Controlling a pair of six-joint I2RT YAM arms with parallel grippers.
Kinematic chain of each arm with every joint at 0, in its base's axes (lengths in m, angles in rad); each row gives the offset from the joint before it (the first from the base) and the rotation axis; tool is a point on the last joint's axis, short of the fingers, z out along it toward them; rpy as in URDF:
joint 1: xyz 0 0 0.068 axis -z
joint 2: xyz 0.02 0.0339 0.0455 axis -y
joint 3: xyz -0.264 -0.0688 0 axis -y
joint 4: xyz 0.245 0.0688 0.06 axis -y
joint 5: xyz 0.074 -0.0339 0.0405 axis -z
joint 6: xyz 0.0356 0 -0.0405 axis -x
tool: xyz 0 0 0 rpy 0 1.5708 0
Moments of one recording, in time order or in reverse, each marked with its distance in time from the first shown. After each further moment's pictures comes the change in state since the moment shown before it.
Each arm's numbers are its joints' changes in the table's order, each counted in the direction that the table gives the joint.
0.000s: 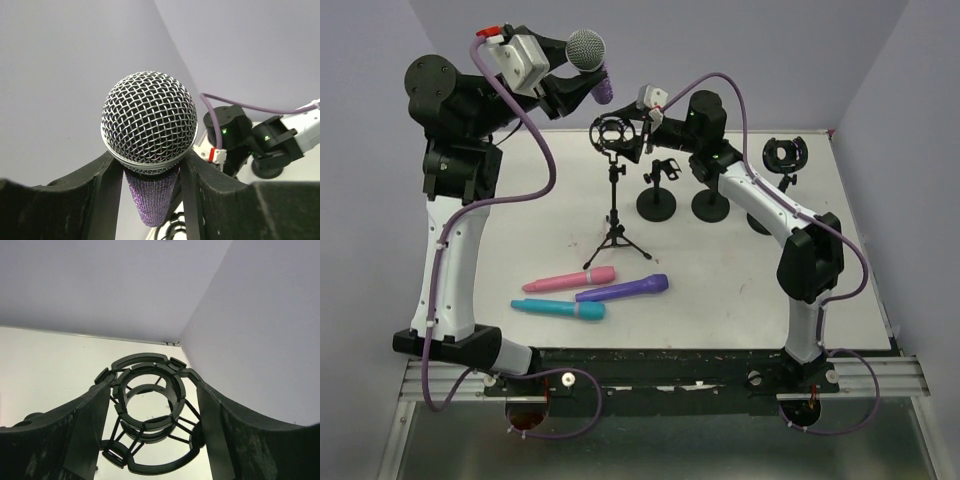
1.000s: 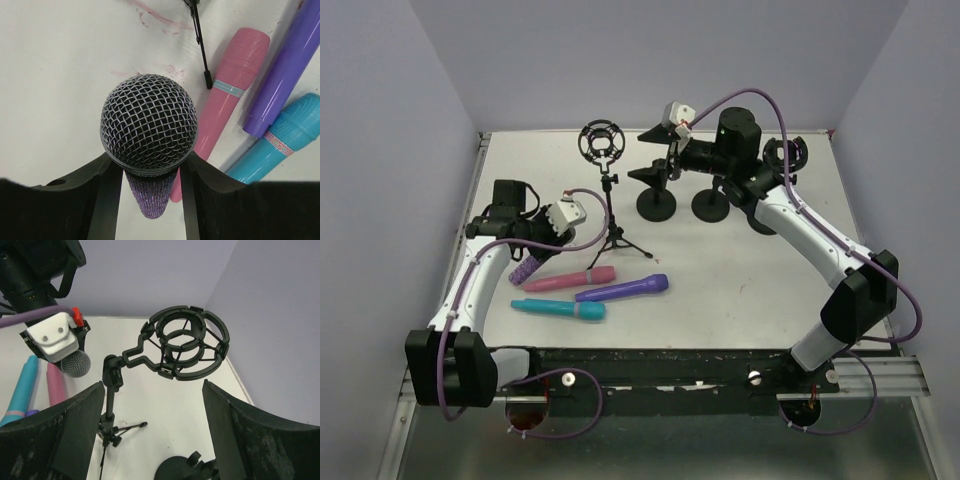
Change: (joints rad) left arm -0.151 0.239 -0.964 -0.746 -0.430 -0.787; right arm -0.003 0.357 -0.300 -0.183 0.009 -0.040
